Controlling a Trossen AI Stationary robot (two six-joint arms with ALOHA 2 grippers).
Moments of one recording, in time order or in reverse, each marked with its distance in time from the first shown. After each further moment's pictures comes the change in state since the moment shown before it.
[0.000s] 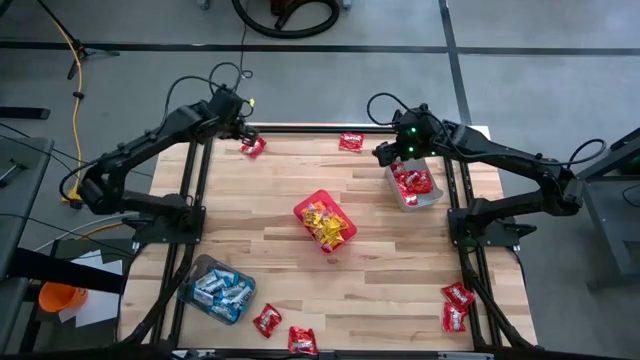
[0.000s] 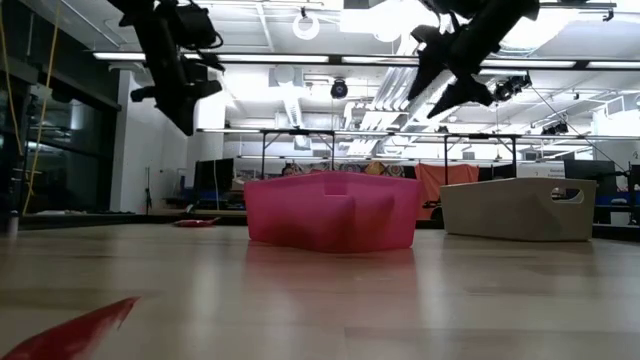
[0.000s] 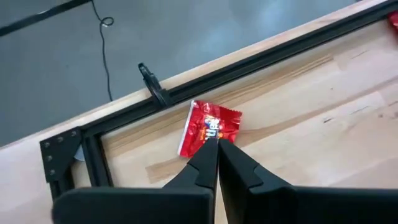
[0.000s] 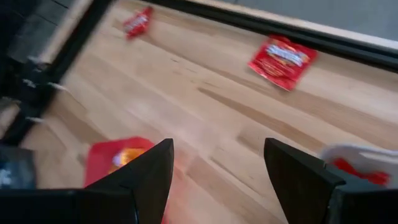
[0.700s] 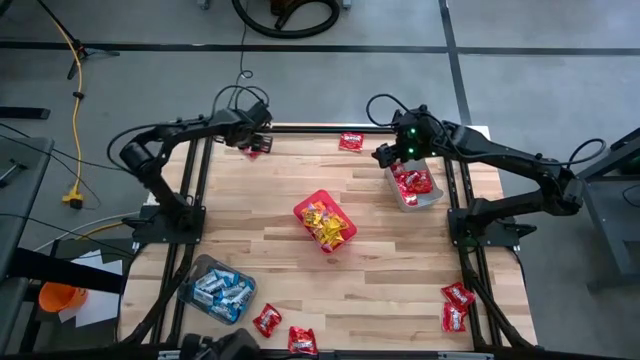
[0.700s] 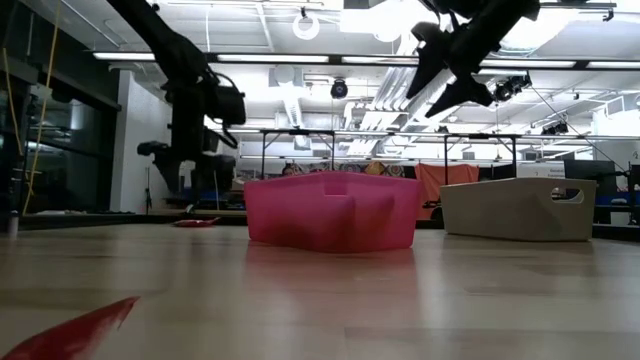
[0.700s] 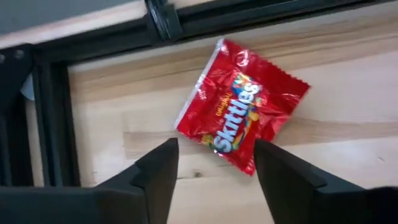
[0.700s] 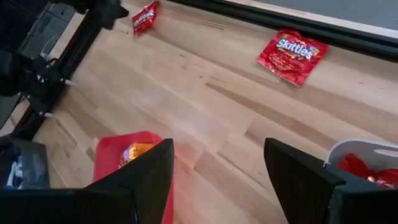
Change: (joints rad) left arm -0.018 0.415 -0.012 0.055 -0.086 -0.300; right arm 0.012 0.000 0.000 0.002 -0.035 0.011
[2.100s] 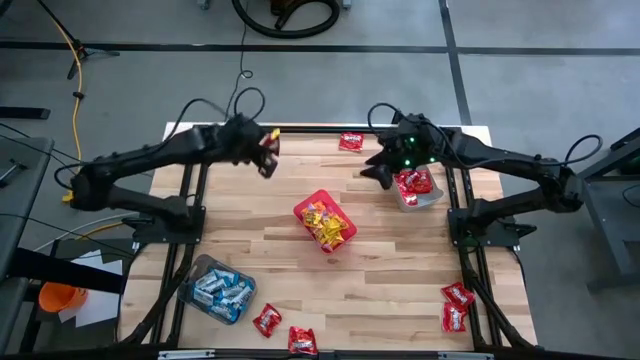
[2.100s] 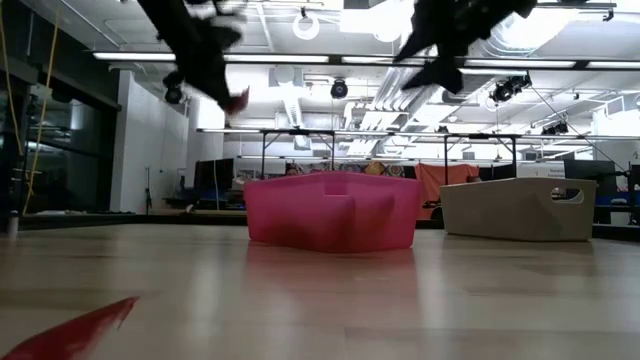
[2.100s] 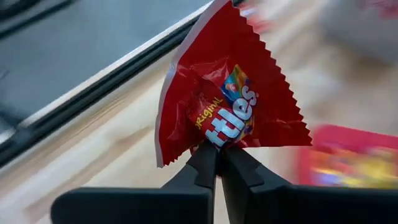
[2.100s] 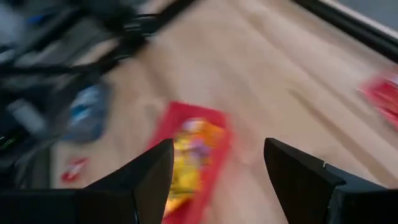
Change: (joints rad) left arm -0.371 -0.472 0.000 0.037 0.161 0.220; right arm 0.102 0.000 0.000 0.124 -0.189 -0.242
